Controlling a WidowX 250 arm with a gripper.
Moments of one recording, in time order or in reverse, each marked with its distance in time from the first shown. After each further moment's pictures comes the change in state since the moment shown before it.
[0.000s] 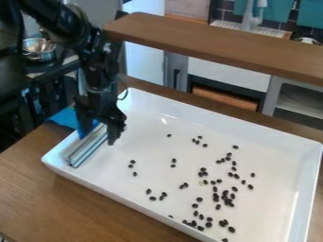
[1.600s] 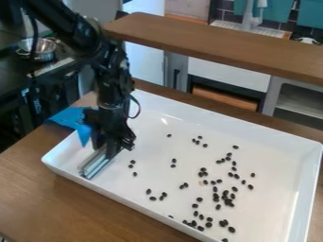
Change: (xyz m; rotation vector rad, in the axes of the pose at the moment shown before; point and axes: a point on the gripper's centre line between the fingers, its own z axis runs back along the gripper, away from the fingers) arm -0.025 -0.053 -0.004 -0.034 0.095 -0.115
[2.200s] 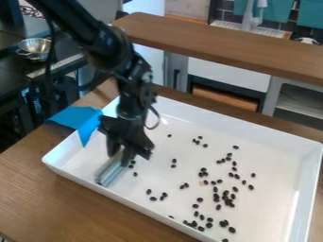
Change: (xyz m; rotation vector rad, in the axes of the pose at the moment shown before) arm -0.003 -0.045 0.002 0.032 -0.021 0.008
